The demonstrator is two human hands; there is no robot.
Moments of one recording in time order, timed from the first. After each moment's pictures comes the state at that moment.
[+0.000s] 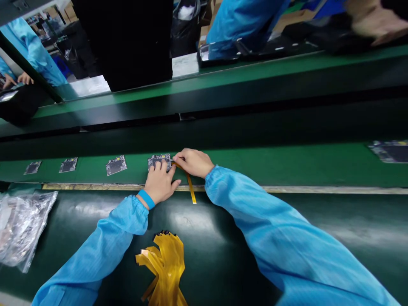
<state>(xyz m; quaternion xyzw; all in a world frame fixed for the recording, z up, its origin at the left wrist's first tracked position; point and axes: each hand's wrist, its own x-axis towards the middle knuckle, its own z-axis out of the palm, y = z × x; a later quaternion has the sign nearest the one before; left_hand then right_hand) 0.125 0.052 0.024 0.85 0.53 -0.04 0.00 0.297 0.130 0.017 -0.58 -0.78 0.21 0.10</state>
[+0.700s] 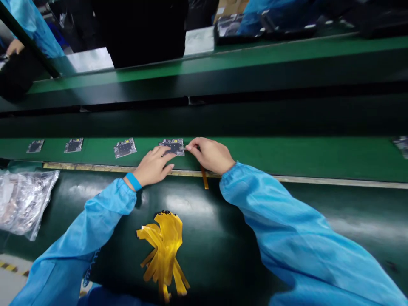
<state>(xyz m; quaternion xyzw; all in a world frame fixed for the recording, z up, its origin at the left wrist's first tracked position) 0.086 0.051 0.043 0.88 0.46 0.06 0.12 0.317 0.096 0.027 -0.60 -0.77 0.18 0.13</state>
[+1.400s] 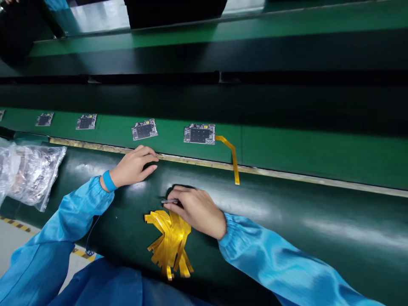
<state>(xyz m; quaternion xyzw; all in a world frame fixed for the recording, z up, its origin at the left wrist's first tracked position) -0.001 -0.003 0.048 0.87 0.44 0.12 0.18 0.255 -0.054 0.043 -0.38 -0.85 0.35 0.03</state>
